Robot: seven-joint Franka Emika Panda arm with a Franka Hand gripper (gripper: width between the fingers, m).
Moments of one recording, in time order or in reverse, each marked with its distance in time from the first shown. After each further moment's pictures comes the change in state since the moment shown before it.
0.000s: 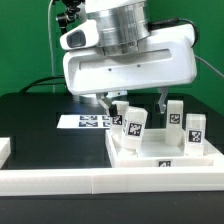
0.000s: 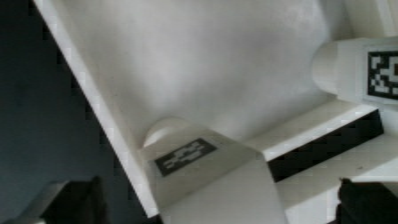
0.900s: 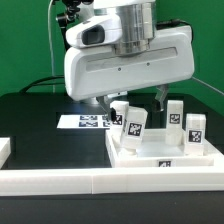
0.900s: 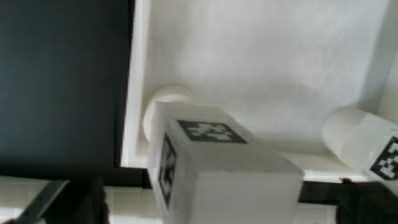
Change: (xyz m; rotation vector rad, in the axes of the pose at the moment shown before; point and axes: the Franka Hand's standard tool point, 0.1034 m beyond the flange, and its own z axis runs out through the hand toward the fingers) arm 0.005 0.005 -0.001 -0.065 0.019 -0.491
